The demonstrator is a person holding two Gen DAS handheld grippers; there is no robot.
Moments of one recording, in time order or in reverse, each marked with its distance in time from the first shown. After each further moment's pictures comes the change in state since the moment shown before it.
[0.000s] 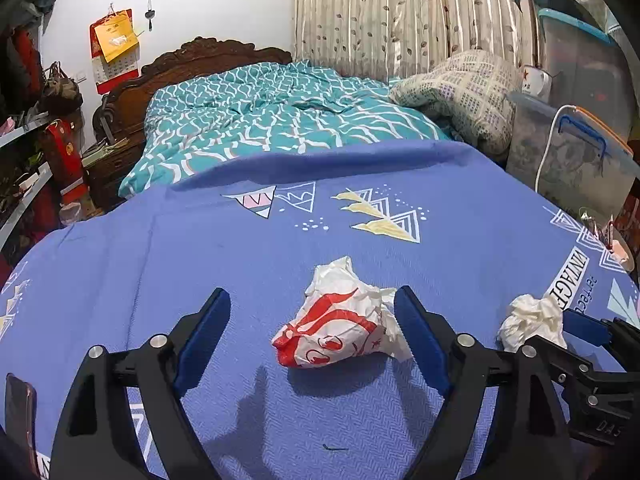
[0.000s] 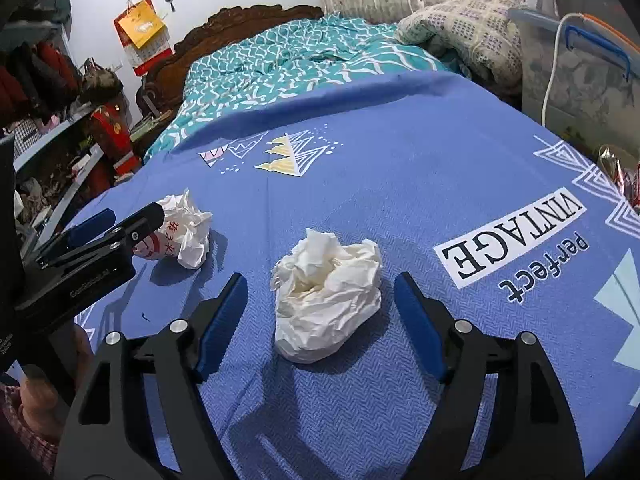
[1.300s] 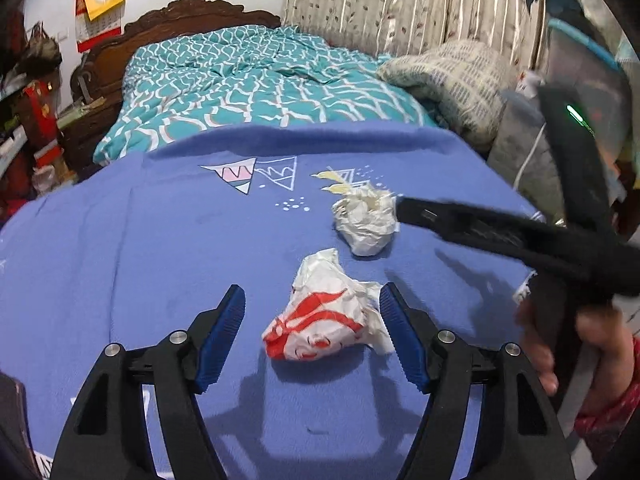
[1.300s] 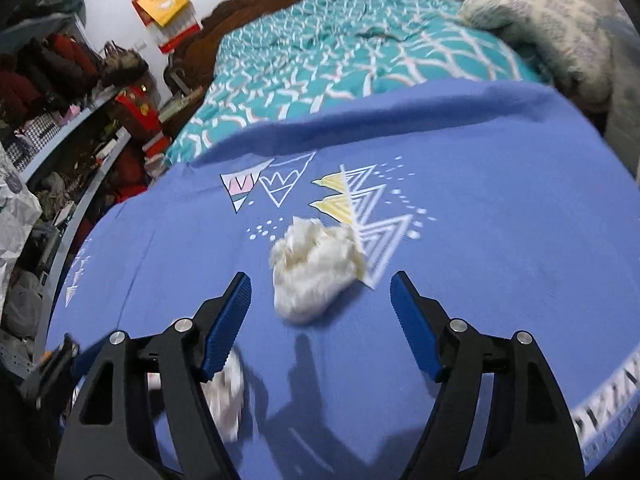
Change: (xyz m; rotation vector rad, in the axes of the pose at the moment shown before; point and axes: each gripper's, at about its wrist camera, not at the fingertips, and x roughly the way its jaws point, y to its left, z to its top) left arm 0.008 0.009 0.017 -0.051 0.153 -0.098; right arm 0.121 0.037 0.117 -0.043 0.138 0.157
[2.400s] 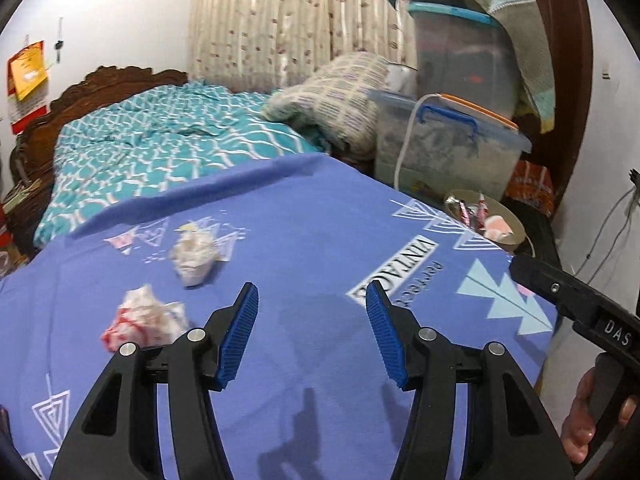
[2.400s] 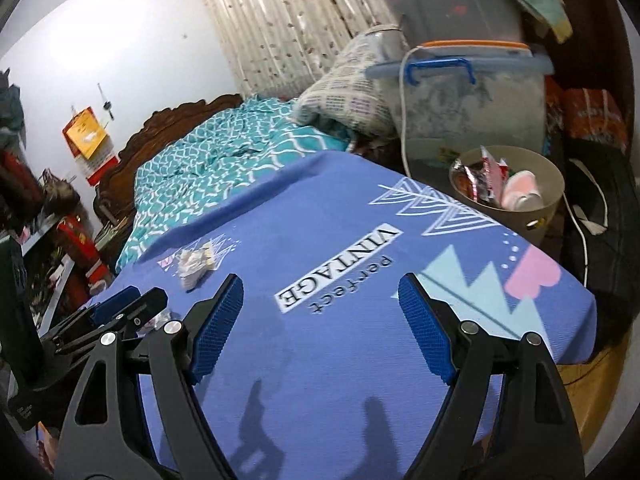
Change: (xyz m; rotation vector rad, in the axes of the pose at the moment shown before) left arm -0.074 -0.135 -0.024 0.221 -0.169 -0.207; right arm -0.263 -0.086 -0.176 0.289 -0.437 -0.285
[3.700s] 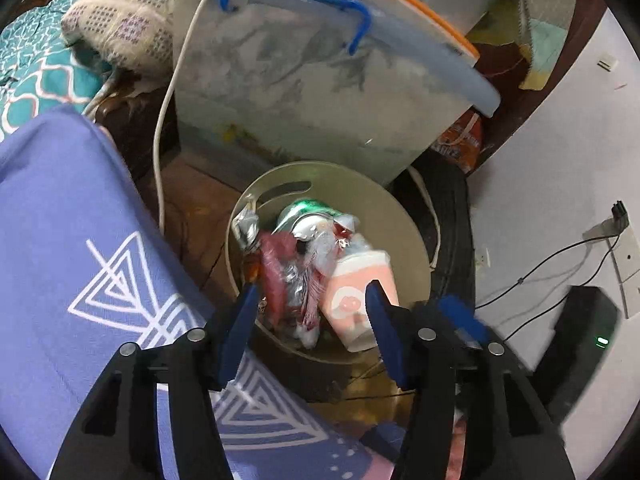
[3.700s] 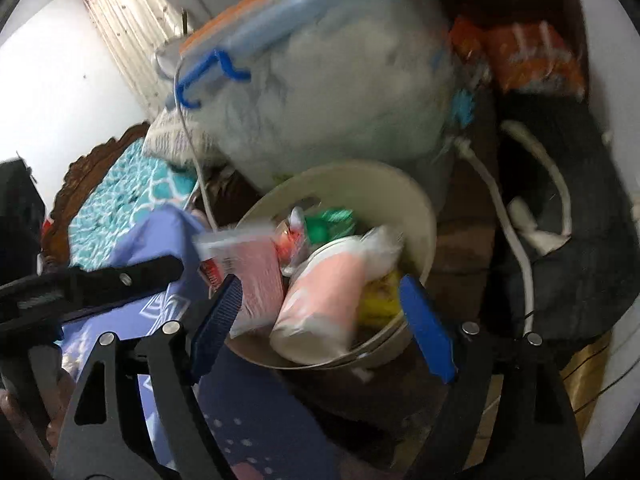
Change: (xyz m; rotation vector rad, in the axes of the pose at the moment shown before) left arm 0.277 -0.273 0.130 -0.004 0.438 -0.449; right arm 0.110 -0.313 0.114 0.230 0.024 -0.177
